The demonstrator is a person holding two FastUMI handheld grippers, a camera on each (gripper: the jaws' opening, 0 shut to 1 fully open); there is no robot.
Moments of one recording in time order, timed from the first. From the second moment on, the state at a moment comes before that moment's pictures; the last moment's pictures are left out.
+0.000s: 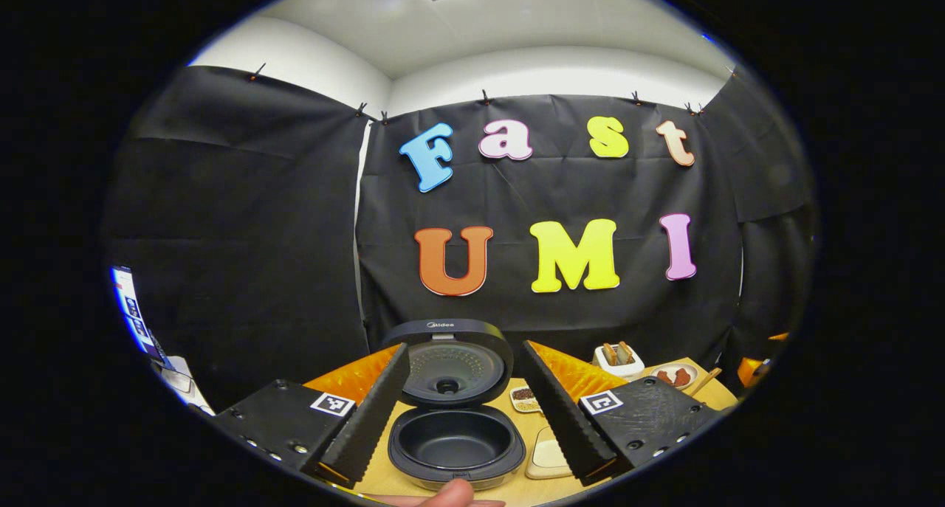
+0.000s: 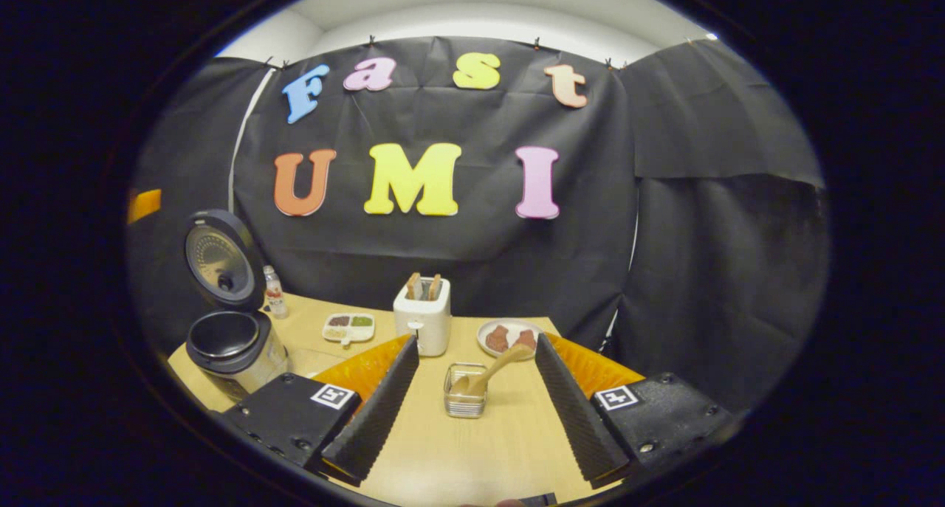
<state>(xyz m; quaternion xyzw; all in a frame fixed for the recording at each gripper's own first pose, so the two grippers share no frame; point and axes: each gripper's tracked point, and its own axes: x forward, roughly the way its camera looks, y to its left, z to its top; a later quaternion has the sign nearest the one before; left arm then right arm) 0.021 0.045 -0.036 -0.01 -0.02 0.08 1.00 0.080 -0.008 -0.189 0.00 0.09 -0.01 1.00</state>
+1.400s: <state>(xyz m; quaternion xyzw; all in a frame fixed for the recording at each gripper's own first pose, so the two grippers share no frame) 0.039 0.020 -0.057 0.05 0.00 0.10 0.99 0.306 -0.032 -0.325 0.14 0.15 0.02 0.98</state>
